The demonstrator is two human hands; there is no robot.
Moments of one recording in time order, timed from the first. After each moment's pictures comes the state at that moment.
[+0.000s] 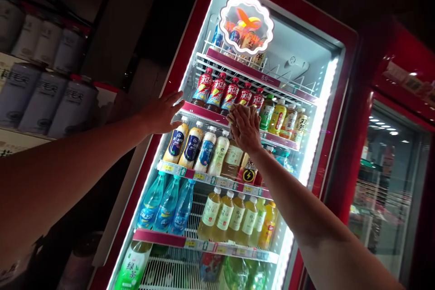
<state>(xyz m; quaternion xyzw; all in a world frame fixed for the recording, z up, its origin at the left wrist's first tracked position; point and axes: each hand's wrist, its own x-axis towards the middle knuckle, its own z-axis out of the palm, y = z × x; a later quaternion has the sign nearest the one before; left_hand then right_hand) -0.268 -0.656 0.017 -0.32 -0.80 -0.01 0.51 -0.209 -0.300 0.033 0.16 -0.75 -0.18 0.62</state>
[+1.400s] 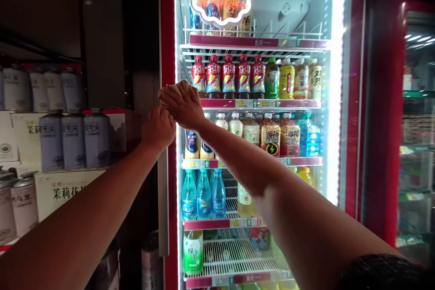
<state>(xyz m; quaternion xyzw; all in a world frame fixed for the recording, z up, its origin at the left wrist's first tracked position) -0.258 -0.658 -0.009 -0.17 -0.77 -0.13 0.60 -0.281 -0.518 0.044 0.25 -0.74 -0.12 0.61</state>
